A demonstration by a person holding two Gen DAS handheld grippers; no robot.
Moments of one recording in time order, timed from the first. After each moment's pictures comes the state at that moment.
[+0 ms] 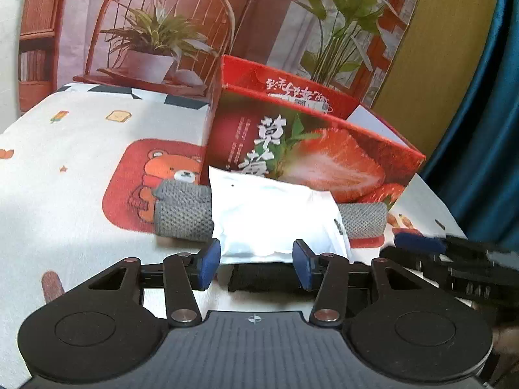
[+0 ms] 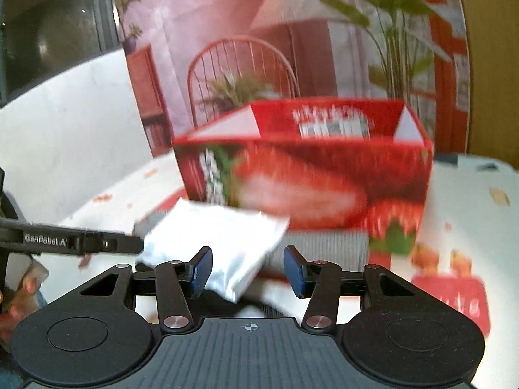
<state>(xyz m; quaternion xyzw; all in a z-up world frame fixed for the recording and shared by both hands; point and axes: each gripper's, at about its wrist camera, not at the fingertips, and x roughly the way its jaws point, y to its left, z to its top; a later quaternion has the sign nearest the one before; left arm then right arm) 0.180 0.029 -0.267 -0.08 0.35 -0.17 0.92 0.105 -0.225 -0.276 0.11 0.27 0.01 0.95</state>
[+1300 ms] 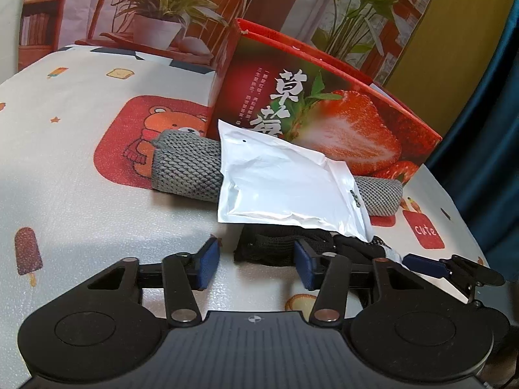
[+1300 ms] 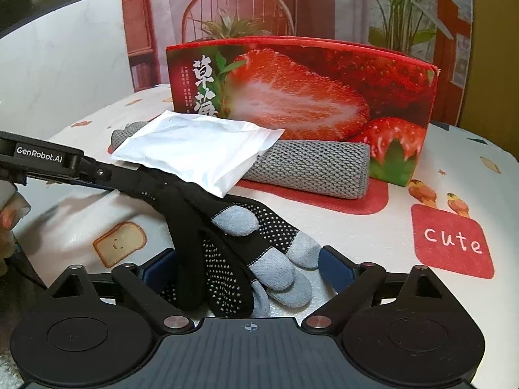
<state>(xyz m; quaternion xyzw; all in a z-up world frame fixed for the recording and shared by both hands) 0.184 0.033 -0.301 -0.11 0.39 -0.18 0.90 0.096 -0.205 -0.328 0.05 0.34 -0.01 0.94</state>
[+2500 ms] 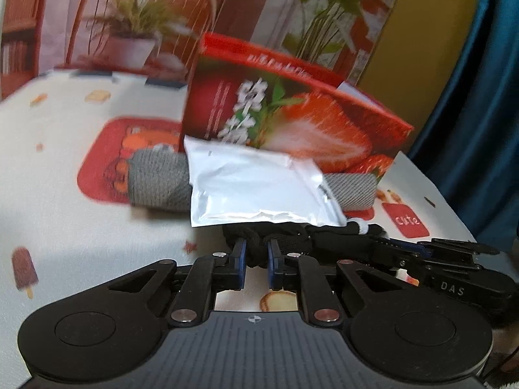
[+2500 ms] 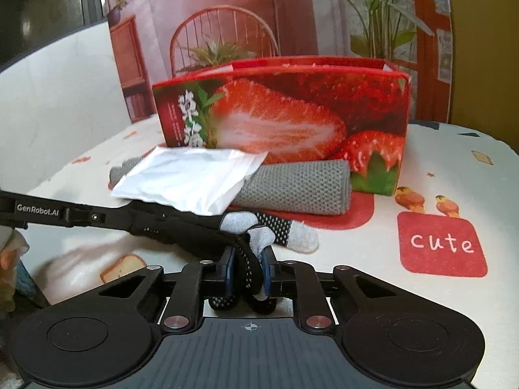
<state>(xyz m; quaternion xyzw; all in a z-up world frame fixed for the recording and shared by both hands) 0.166 0.021 -0.282 -0.07 0.36 -0.21 0.91 0.085 -0.222 -0.314 0.10 0.30 -0.01 0.95</state>
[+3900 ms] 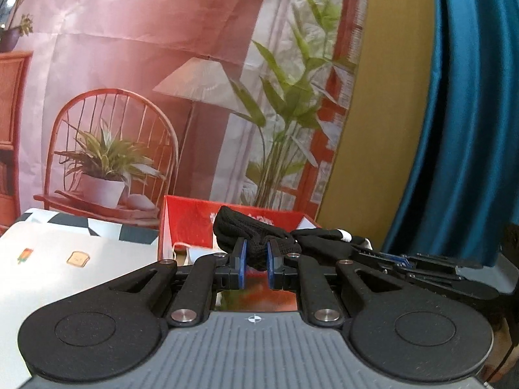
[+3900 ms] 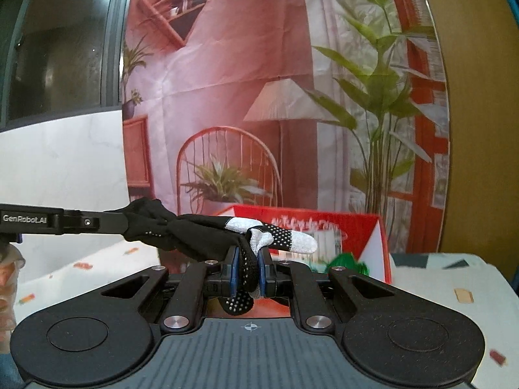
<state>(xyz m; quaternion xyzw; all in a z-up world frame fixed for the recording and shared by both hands) 0.199 0.004 -0.169 -0.07 0.18 -0.24 0.95 0.112 -0.245 -0.199 0.06 0.13 -0.03 0.99</state>
